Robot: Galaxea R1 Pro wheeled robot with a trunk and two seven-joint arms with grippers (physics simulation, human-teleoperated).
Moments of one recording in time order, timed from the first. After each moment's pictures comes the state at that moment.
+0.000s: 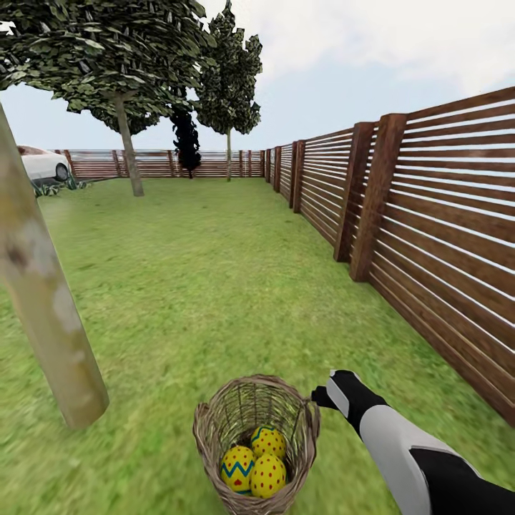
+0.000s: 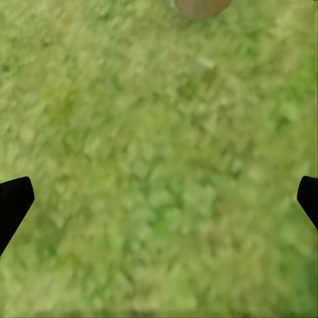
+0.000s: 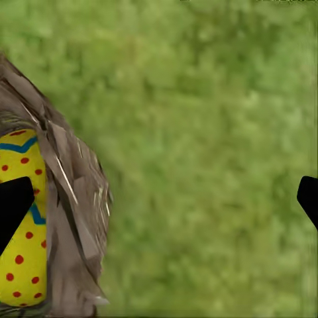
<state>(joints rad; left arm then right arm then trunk) 0.30 0.32 0.97 -1.52 -0.18 0.66 -0.67 -0.87 0.08 -0.14 -0.24 -0.04 0.54 -0.25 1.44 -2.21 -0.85</state>
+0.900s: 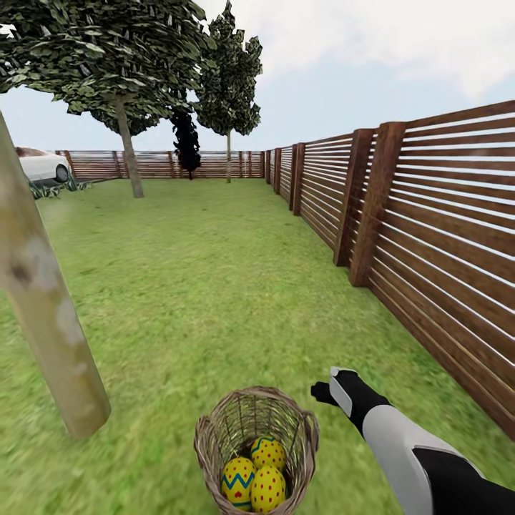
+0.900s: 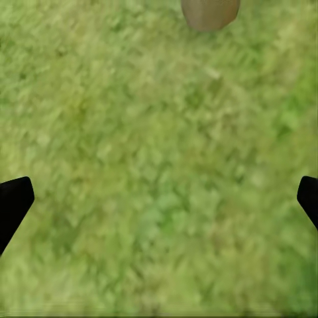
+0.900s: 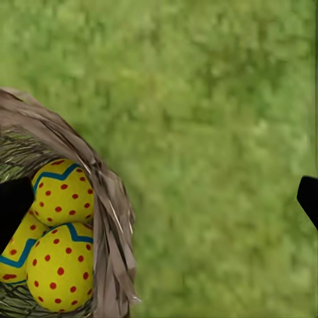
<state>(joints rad) 0.30 0.32 0.97 -1.49 -0.18 0.64 -0.65 -0.86 0.07 -0.16 -0.25 -0.04 0.48 -0.18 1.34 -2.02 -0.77</state>
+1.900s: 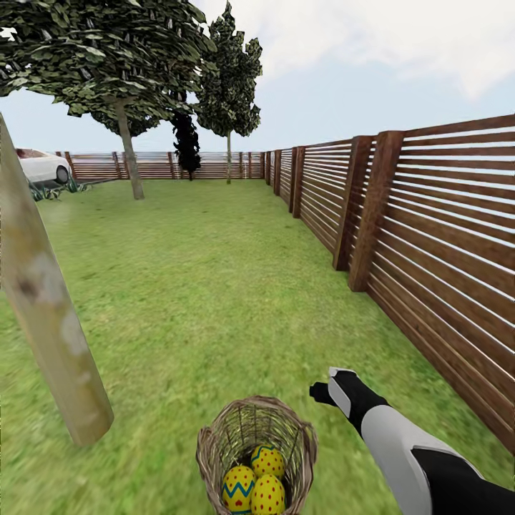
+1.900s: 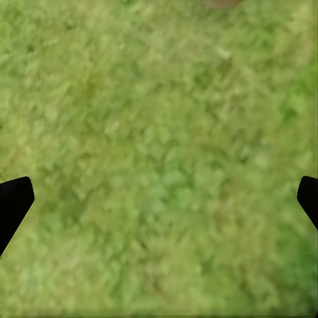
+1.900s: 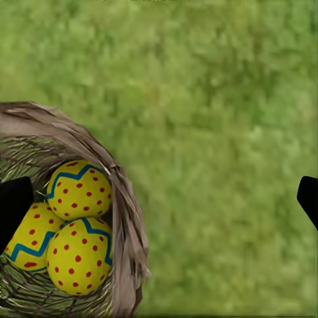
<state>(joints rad) 0.29 0.33 0.97 -1.34 -0.18 0.57 -0.61 -0.86 0.08 -0.16 -0.25 -0.03 0.48 -0.18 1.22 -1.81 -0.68</state>
